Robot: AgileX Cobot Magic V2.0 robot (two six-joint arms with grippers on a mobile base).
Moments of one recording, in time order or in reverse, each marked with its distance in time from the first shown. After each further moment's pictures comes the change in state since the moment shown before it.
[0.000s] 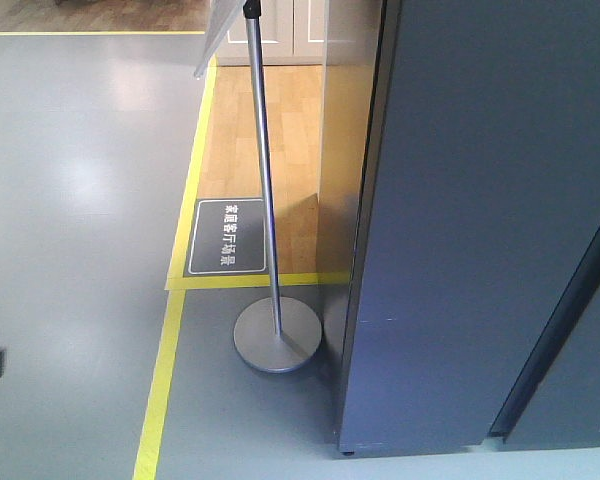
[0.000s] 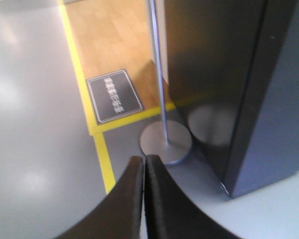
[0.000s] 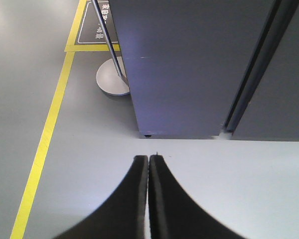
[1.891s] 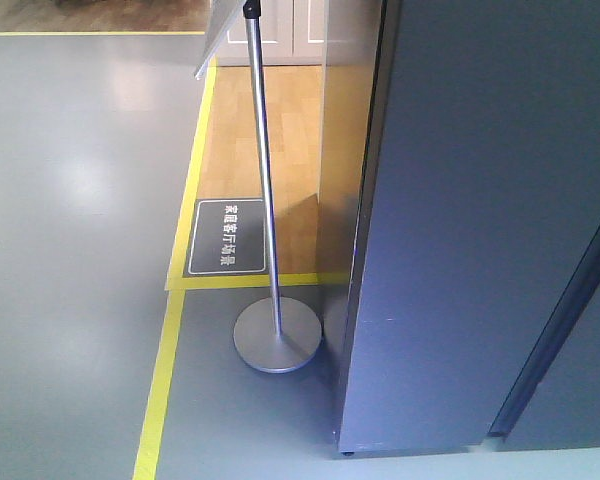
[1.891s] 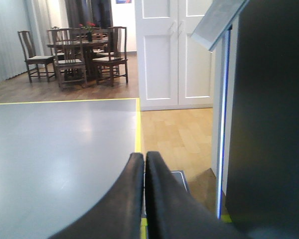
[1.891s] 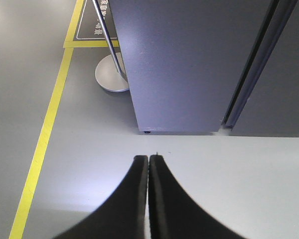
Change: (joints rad) left arm 0.177 -0.740 0.575 0.152 -0.304 -0.254; right arm 0.000 0.000 0.001 -0.001 0.013 0.001
